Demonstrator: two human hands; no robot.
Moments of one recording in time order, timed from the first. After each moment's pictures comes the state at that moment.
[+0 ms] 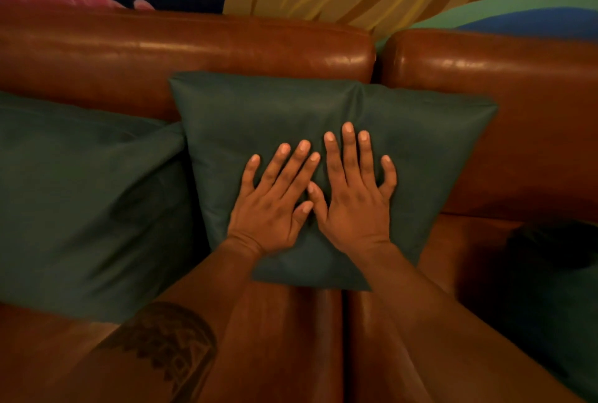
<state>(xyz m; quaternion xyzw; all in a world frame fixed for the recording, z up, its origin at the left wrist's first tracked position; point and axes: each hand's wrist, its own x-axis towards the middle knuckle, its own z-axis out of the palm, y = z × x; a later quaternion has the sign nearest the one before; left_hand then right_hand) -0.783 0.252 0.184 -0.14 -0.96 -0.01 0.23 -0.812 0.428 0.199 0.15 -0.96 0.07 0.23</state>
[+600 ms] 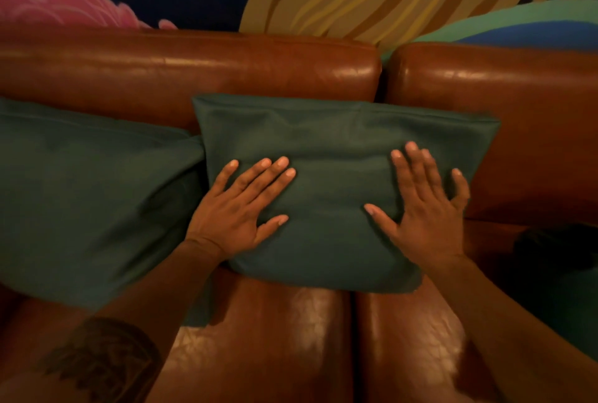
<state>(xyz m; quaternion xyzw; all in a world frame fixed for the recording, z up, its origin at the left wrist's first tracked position) -0.762 0.178 0.209 -0.19 -0.96 0.06 0.21 -0.804 0.518 0.215 0.13 -0.97 0.05 0.21</state>
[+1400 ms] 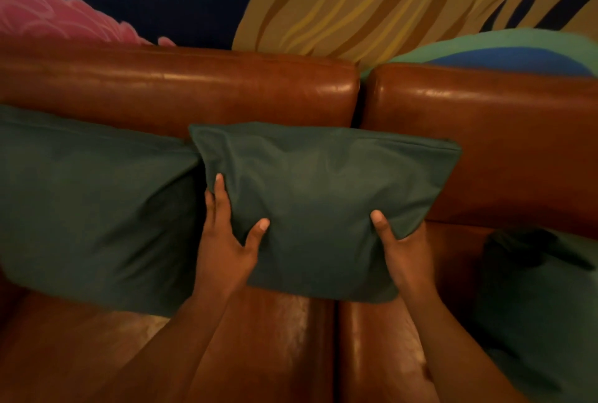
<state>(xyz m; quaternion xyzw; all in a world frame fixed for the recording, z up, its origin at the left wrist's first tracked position) -0.702 0.238 0.236 0.16 -0.88 -0.42 0.14 -0.762 0.522 0.216 -0.17 -0.82 0.55 0.03</state>
